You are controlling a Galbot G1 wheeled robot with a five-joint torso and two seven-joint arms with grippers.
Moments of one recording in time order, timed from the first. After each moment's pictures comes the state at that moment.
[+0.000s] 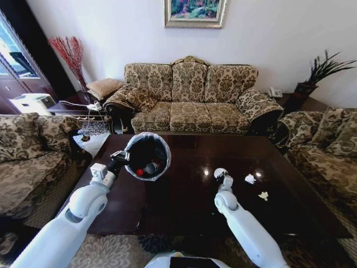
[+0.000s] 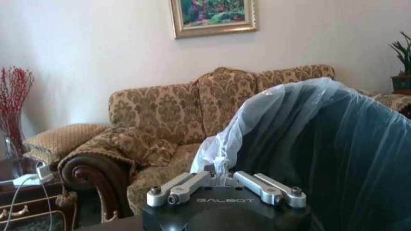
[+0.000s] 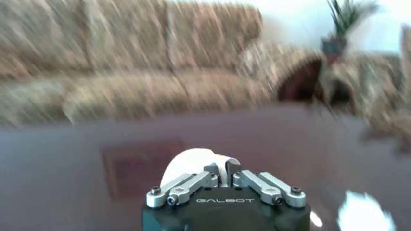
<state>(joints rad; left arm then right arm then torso) 1.36 -0.86 -0.59 -2.20 -0.55 0.29 -0.17 -1.01 1.10 0.09 1.69 0.59 -0.16 0.69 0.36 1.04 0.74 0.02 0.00</state>
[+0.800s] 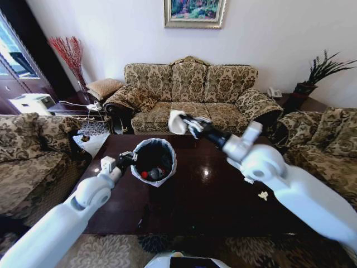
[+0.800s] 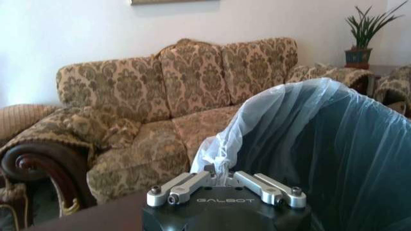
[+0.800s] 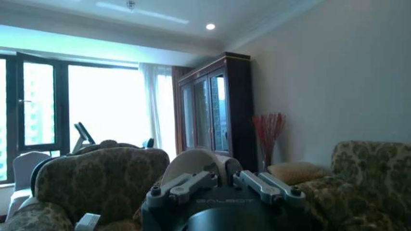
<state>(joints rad) 1.10 -0.67 -0.38 -2.13 -0.79 0.42 -0.19 -0.18 0.78 -0.38 2.10 1.22 -0.19 0.03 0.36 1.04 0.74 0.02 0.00</state>
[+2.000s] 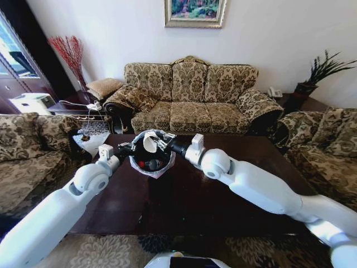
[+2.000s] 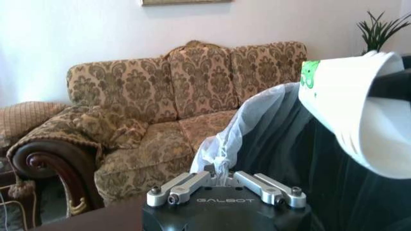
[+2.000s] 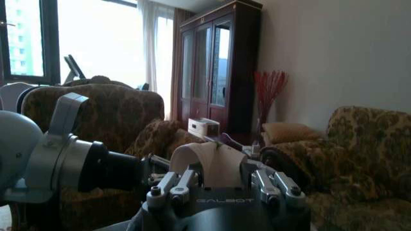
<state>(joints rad) 1.07 -0.66 -0.41 -2.11 -0.84 0.43 -0.19 -0.20 0.91 -0.56 1.99 0.96 -0.25 0.09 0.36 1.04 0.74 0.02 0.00</state>
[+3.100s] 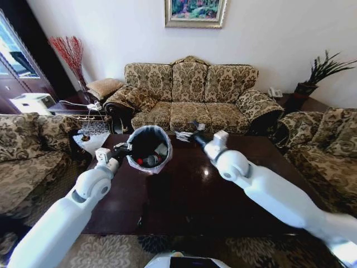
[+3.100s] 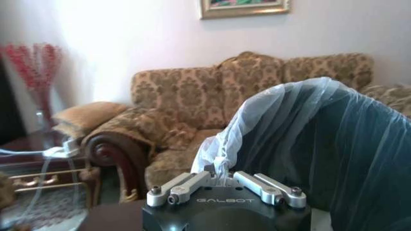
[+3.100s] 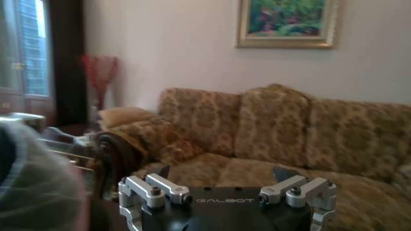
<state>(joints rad) 1.23 -0.87 -0.57 -2.15 -0.66 0.43 -0.29 -0.67 0.76 -0.09 2.09 0.88 -0.32 0.51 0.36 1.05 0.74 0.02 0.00</state>
